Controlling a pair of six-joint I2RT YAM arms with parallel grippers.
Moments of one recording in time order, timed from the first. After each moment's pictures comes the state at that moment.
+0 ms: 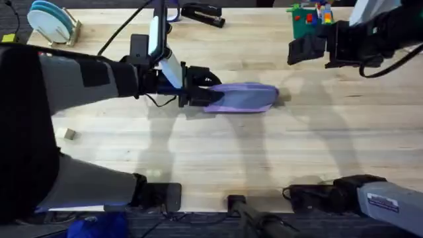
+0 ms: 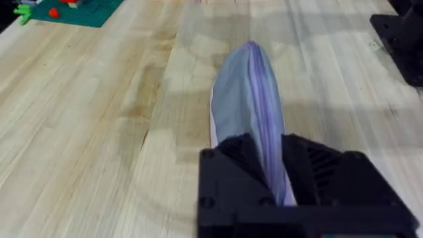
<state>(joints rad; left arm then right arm) -0.08 1.62 0.70 -0.12 1.24 1.00 0.13 1.30 1.25 -1.05 -0.13 0.18</state>
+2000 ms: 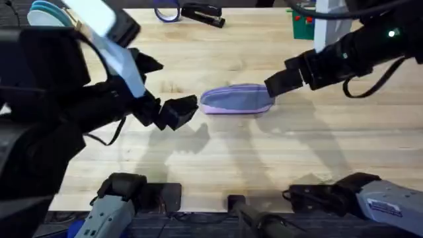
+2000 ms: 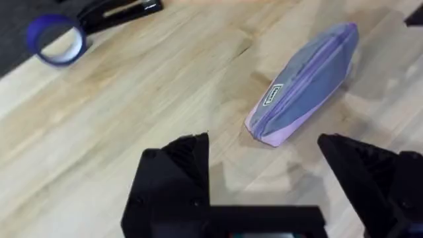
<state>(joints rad) -0.08 0.68 0.74 -0.73 0.46 0.48 0.38 1.29 1.25 -1.19 -0.08 0.05</state>
